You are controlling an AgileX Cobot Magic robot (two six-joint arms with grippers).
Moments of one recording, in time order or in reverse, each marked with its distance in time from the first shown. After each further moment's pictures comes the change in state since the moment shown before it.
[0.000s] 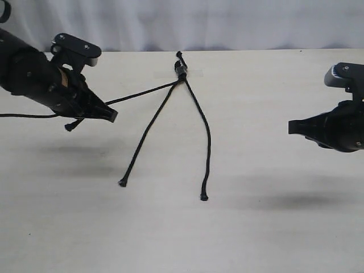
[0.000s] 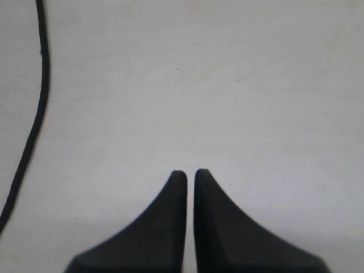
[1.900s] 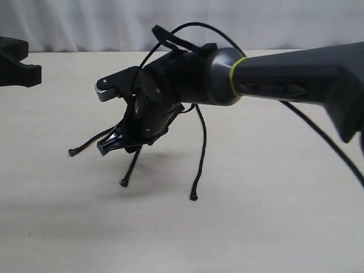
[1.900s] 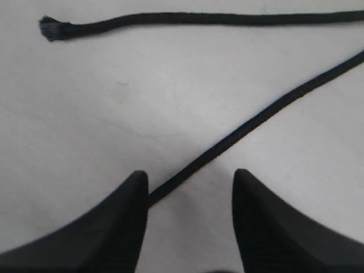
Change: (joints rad) left arm 0.047 -0.725 0.305 -0.004 -0.158 -0.027; right arm 0.694 0.763 -0.964 -0.367 0.426 0.359
